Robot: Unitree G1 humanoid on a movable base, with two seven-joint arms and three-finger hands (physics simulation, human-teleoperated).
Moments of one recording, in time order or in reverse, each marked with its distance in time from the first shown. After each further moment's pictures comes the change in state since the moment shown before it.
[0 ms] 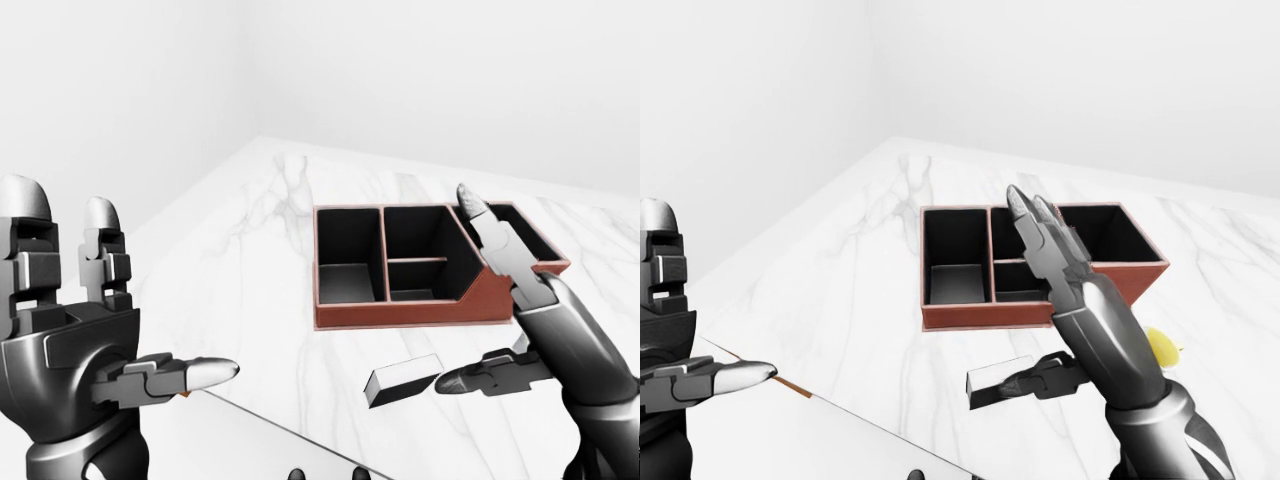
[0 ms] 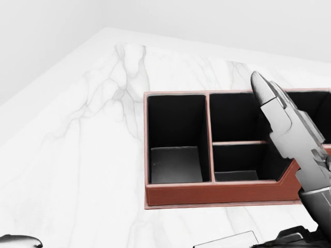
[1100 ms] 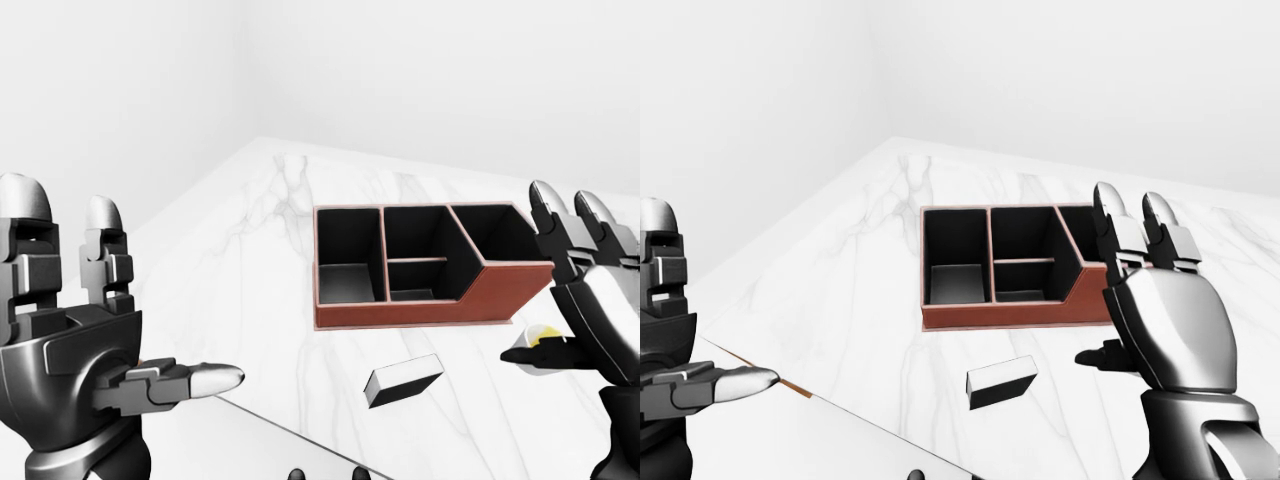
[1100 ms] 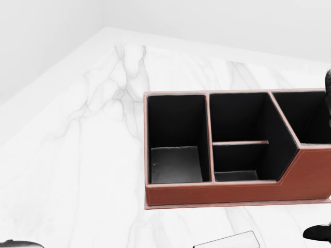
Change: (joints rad) left arm 0.018 -0.009 -0.026 -0.032 0.017 0.000 -0.003; right arm -0.034 -0.048 -0.152 0.000 -0.642 0.000 0.000
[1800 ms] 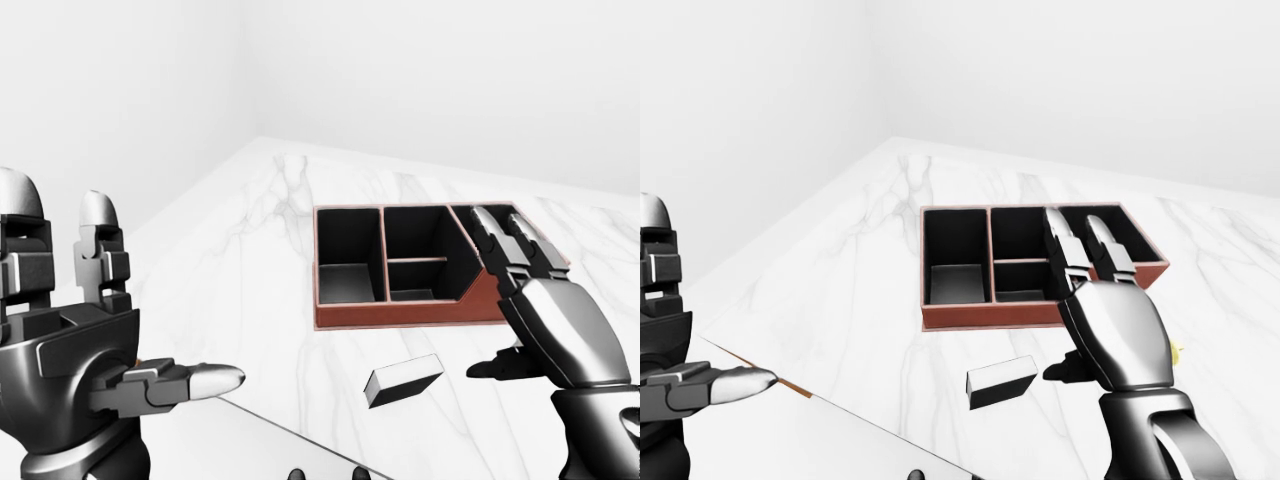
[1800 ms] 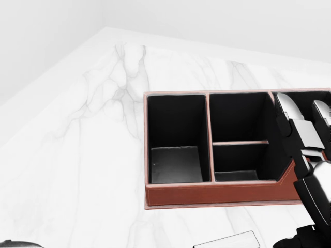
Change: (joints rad) left arm -0.011 0.005 -0.004 -0.015 0.003 0.000 0.008; right arm 0.082 0.048 0.192 0.017 -0.051 0.000 0.000
